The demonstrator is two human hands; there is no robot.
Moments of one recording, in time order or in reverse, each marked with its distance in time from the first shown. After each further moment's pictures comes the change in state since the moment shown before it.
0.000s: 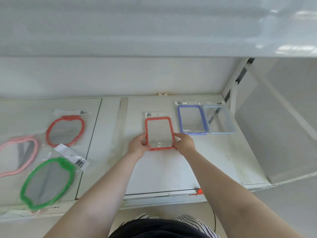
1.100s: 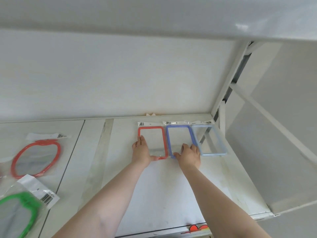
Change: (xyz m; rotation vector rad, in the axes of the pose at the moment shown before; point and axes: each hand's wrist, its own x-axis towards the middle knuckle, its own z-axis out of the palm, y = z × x) left_hand 0.081 0.044 0.062 0.524 0.089 0.122; right_hand 0.065 0.031 -0.034 -0.422 0.351 -0.031
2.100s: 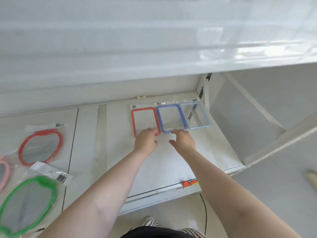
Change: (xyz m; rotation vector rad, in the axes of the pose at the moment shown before) left_hand -0.076 0.030 -0.032 0.153 -0.074 0.336; right_hand -0.077 -0.005 -0.058 -0.057 -0.121 -0.137
